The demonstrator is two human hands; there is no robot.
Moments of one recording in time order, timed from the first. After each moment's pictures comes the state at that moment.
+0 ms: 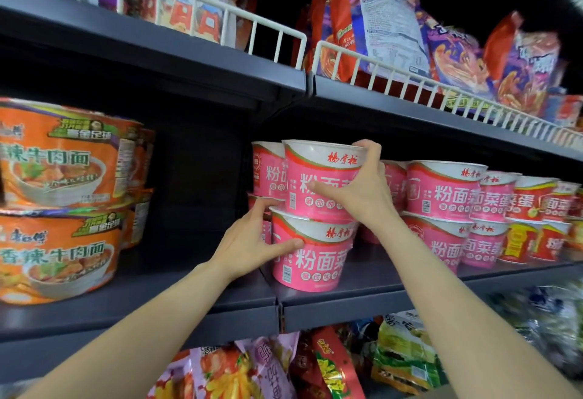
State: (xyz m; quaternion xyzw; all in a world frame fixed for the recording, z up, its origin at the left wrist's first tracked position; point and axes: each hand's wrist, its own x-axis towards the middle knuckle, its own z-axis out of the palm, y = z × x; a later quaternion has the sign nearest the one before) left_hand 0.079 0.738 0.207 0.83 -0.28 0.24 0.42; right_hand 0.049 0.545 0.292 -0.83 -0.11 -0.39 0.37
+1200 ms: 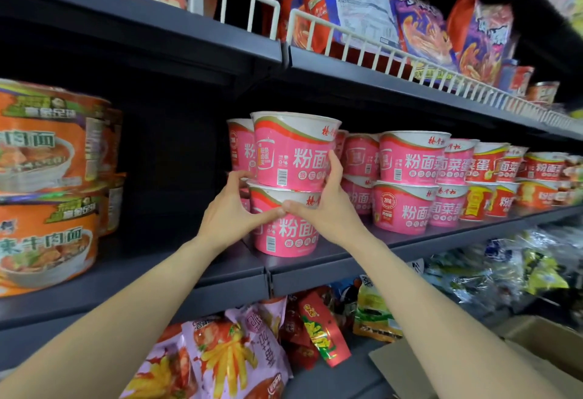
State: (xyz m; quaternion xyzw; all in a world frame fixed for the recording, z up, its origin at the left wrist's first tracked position) left_hand 0.091 0.740 0.202 0.80 -0.25 0.27 0.47; right_hand 0.033 0.559 0.227 -0.84 -0.16 -0.30 0.42
